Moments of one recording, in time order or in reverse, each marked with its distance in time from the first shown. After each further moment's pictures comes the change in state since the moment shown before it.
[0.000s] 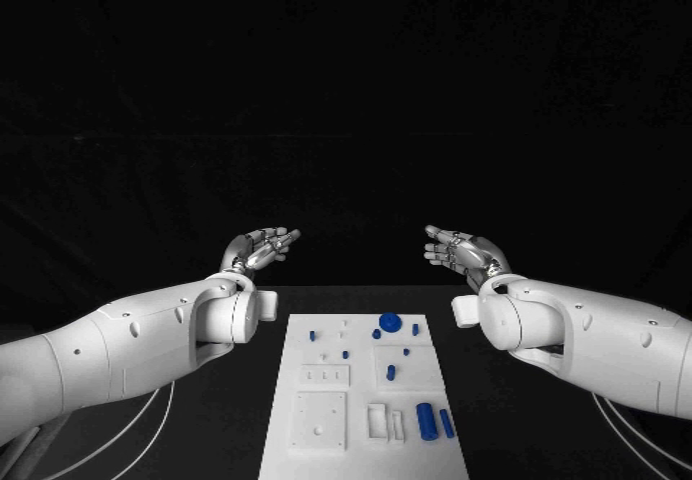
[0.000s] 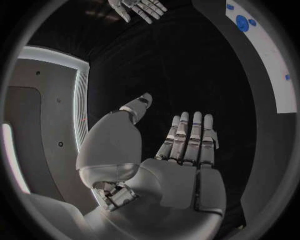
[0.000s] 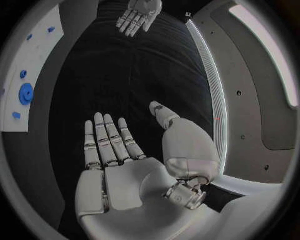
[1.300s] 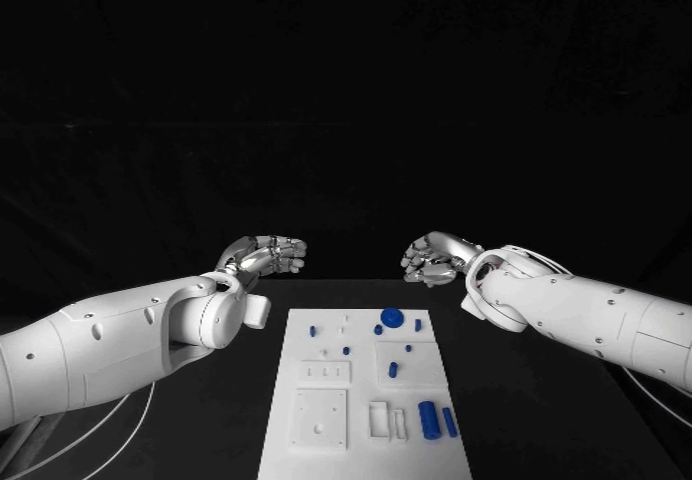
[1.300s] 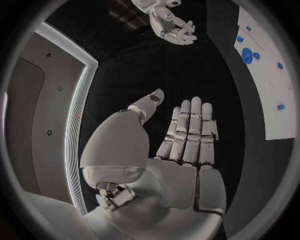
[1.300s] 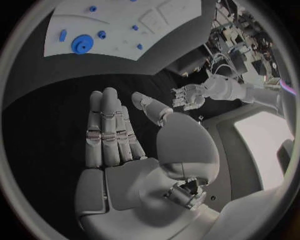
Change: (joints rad) left arm 0.045 -0.098 -0.021 0.133 0.020 0.233 -0.040; left_hand 0.105 0.114 -0.022 -0.200 0.042 0.230 0.076 0.066 0.007 0.301 0.043 0.066 0.014 0.338 -0.023 0.148 0.079 0.039 0.269 -0.076 0.143 0.017; right arm 0.057 0.112 -0.028 -0.217 -1.109 0.205 -0.200; right_hand 0.193 -0.033 0.223 -0.218 0.043 0.318 0.020 0.093 0.015 0.371 -0.104 0.053 0.031 0.627 -0.189 0.418 0.266 0.132 0.752 -0.143 0.274 0.090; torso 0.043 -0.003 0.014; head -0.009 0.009
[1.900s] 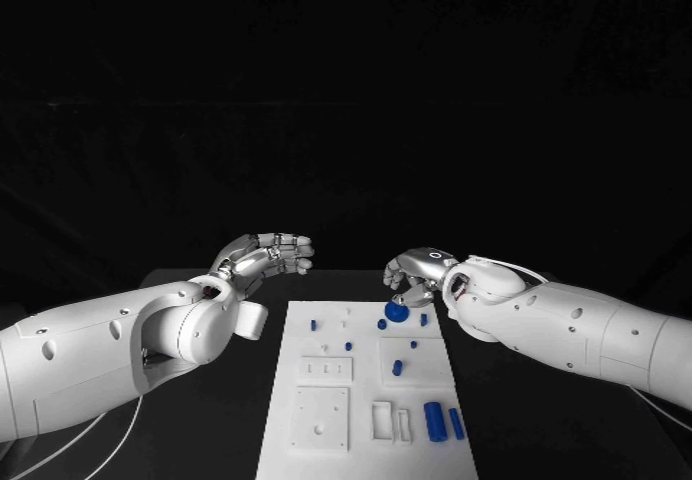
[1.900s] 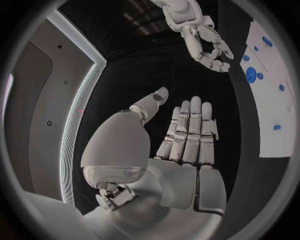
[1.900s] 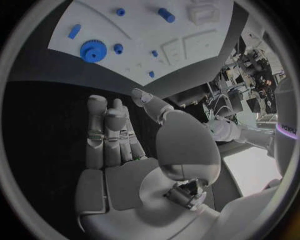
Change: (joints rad) left arm 0.042 -0.086 0.021 0.195 -0.015 0.045 0.025; left_hand 0.000 0.000 0.038 -0.104 0.004 0.011 -0.004 -0.016 -0.021 0.005 -0.002 -0.034 -0.013 0.007 0.004 -0.031 0.005 -0.001 0.013 -0.003 0.008 0.001; right arm -0.016 0.060 0.002 -0.010 -0.423 0.007 -0.072; right_hand 0.051 -0.038 -0.032 -0.018 0.024 0.025 -0.008 -0.028 -0.009 0.020 -0.009 -0.044 -0.006 0.087 -0.022 0.408 0.232 -0.003 0.189 -0.081 0.334 0.023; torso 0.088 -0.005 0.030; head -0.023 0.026
